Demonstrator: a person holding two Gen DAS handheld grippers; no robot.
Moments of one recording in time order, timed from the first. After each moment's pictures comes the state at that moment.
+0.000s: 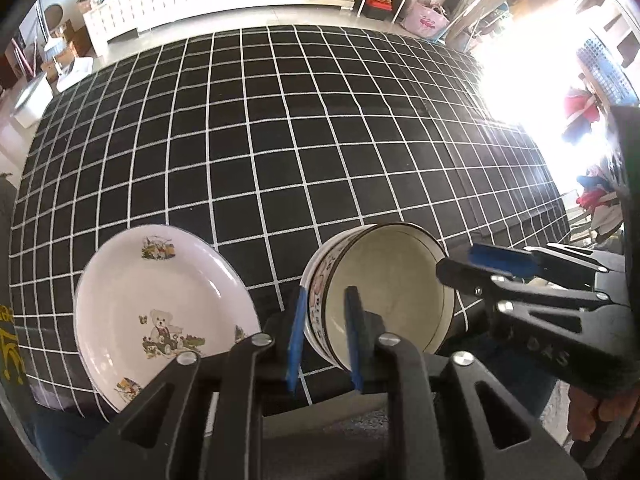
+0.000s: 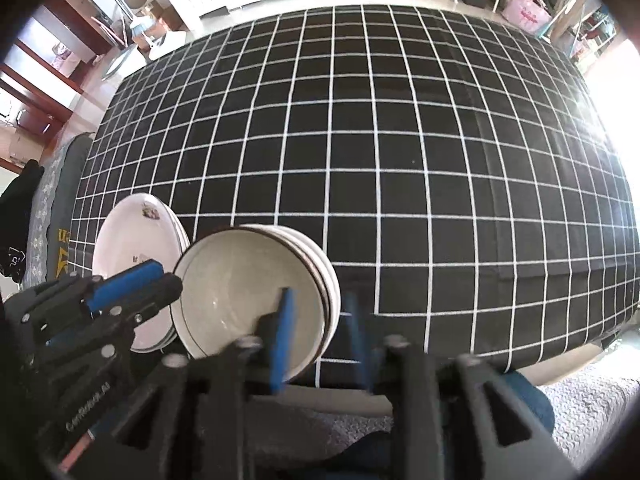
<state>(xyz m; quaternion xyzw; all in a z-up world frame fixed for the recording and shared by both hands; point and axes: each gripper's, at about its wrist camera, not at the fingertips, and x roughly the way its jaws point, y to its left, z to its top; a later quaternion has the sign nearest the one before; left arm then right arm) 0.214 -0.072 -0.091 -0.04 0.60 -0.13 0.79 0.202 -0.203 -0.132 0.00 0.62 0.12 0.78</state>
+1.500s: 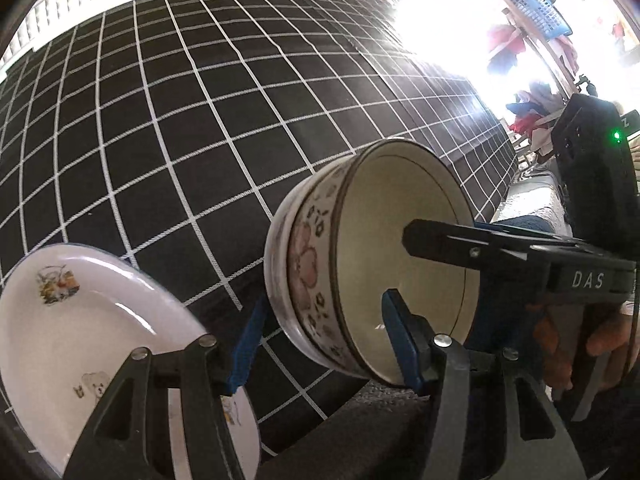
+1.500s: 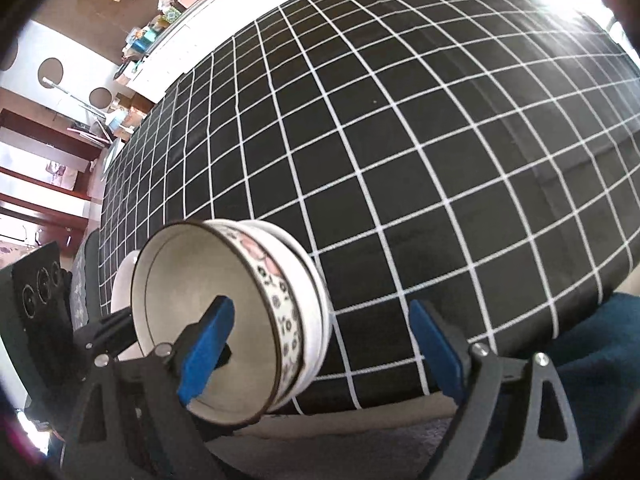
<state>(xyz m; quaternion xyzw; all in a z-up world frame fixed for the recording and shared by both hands) 0.214 -0.054 -0.179 -0.02 0.62 -0.31 0.72 0.173 -0.251 -0.194 0.20 0.59 0.07 0.78</state>
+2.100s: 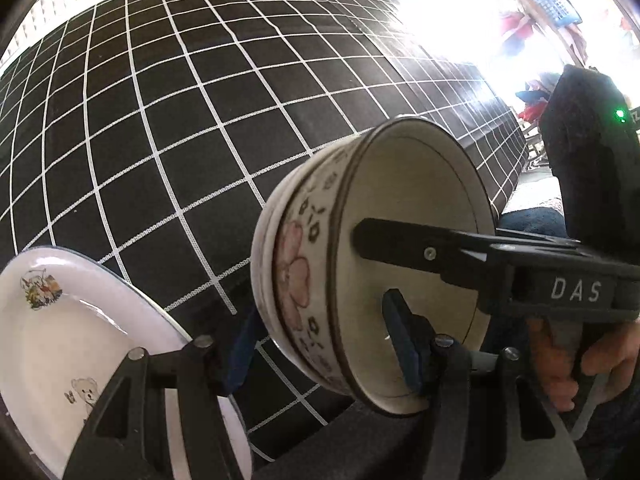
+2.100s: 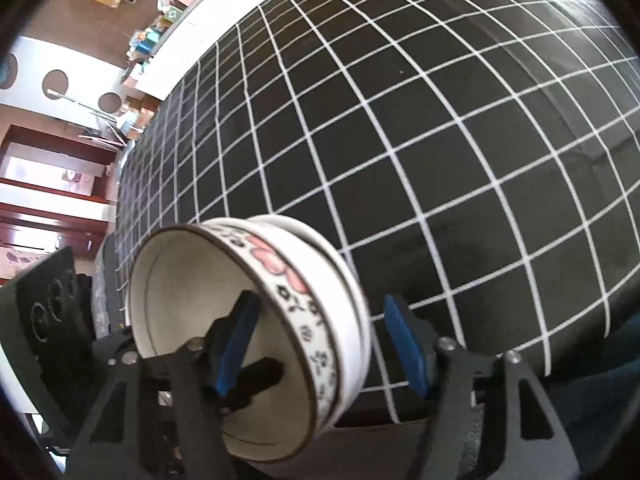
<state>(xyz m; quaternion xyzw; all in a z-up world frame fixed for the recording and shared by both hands) 0.216 -0.078 -0.201 0.00 0.63 -0.30 0.72 0.168 -0.252 -0.208 0.25 0.60 0.10 0.76</state>
